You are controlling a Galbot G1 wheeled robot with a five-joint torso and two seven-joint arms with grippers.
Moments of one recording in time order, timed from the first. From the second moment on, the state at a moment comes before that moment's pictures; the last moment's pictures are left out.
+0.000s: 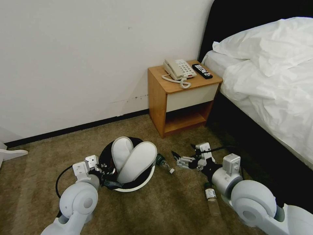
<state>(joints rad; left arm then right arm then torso) 1.35 -1.20 -0.45 -2.16 -0.87 0.69 -0.71 -1.13 0.66 0.00 2.28 1.13 -0.42 0.58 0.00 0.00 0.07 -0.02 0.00</state>
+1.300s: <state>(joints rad) 1.36 -1.18 -0.50 -2.17 -0.84 0.67 -0.64 -1.11 0.76 -0.01 2.02 1.61 -0.59 1.08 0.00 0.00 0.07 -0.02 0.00</state>
